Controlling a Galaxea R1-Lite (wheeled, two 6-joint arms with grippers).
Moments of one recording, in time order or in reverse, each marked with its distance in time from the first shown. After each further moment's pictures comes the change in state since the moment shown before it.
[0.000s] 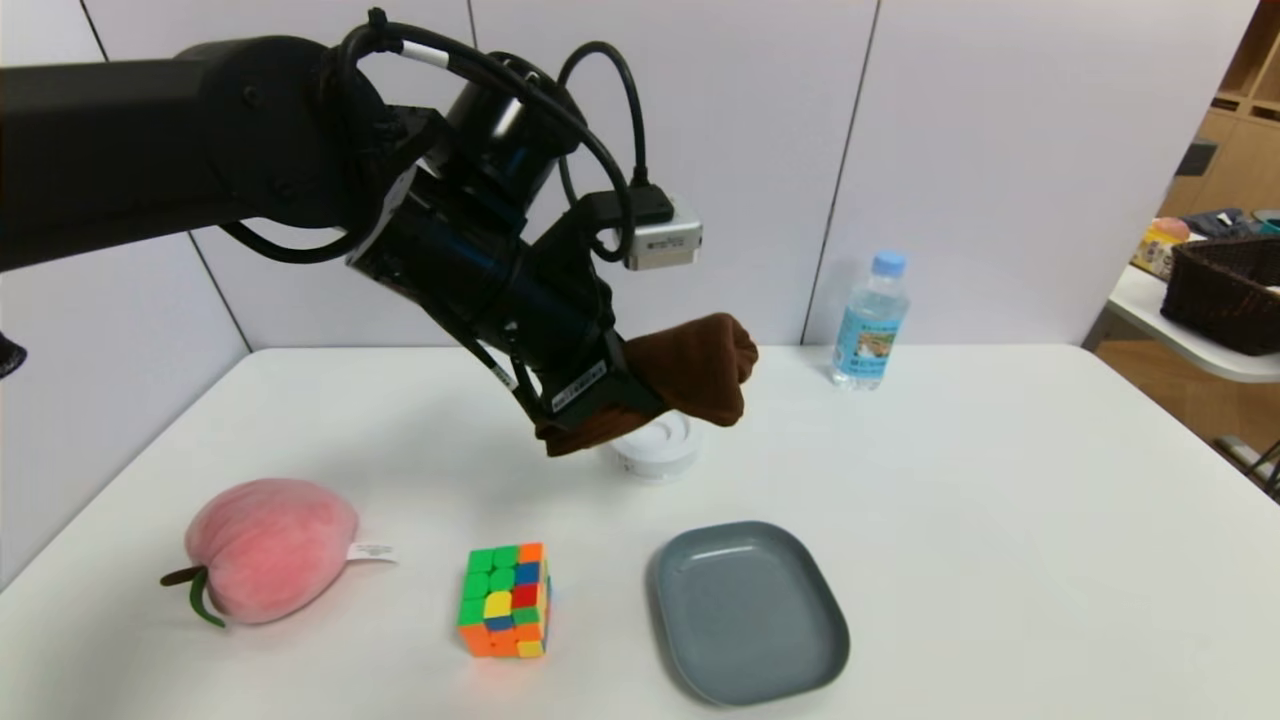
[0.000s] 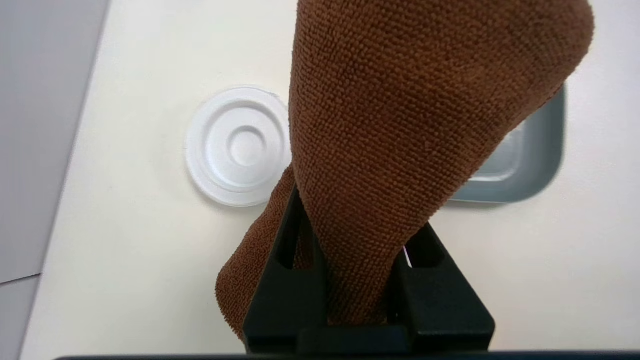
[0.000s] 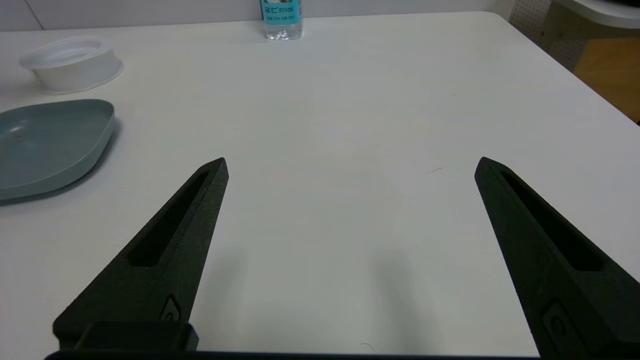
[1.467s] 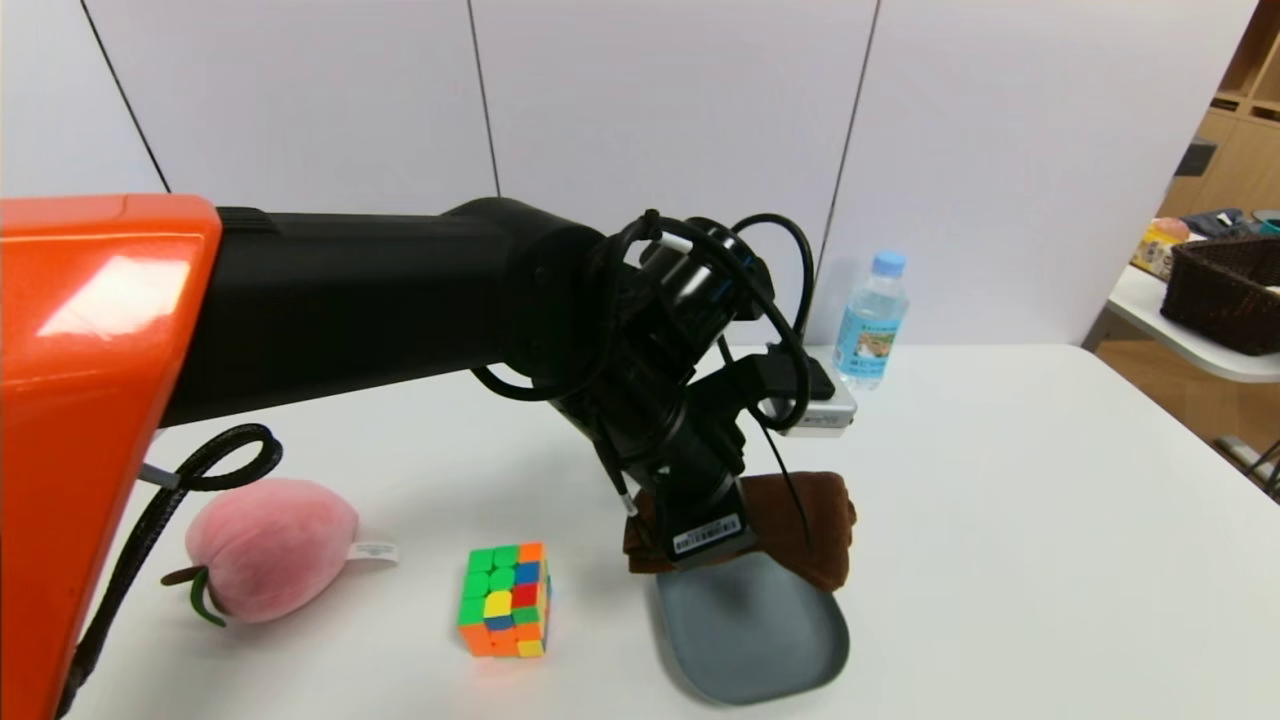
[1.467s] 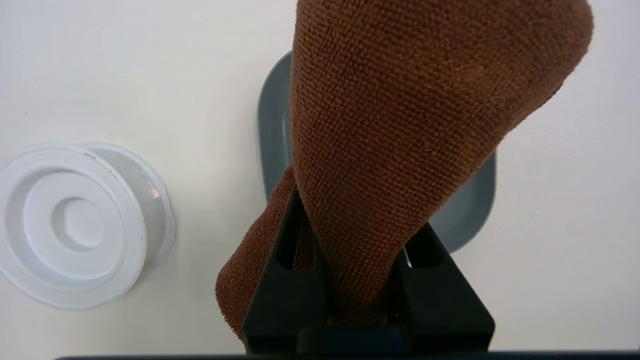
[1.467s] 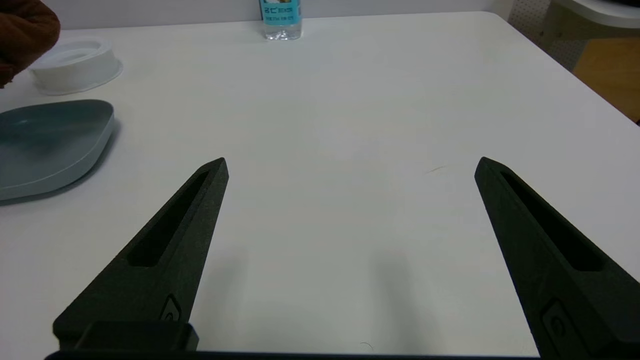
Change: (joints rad) left arm -0.217 0.159 0.028 -0.007 0.111 -0.047; right arm 0.000 0.000 0.000 0.001 0.000 0.000
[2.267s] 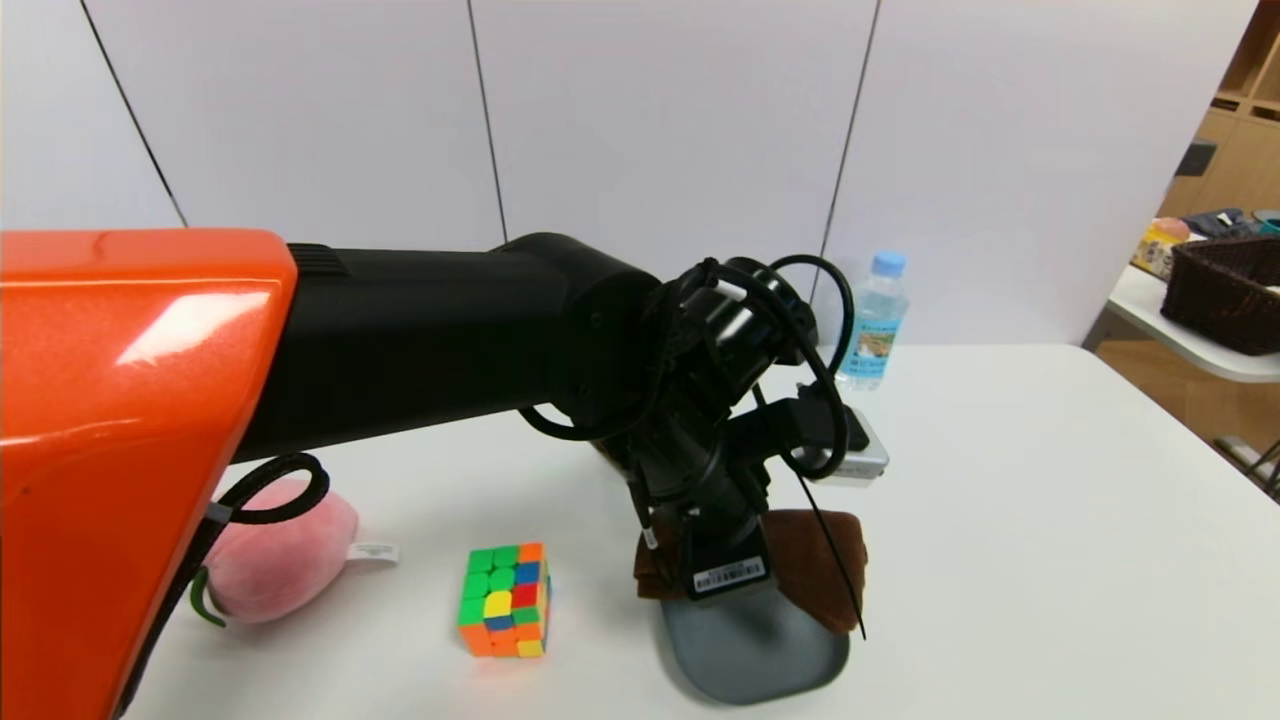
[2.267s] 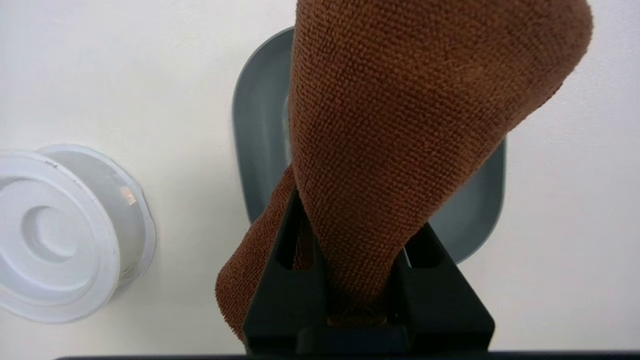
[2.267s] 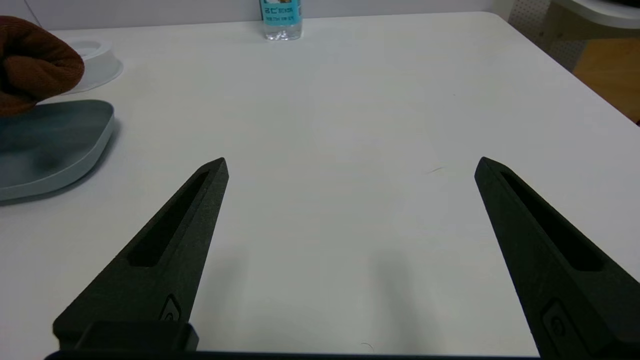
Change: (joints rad) left arm -0.054 0.032 0.007 0.006 0.072 0.000; right arm 0.000 0.000 0.000 -0.001 0.000 0.000
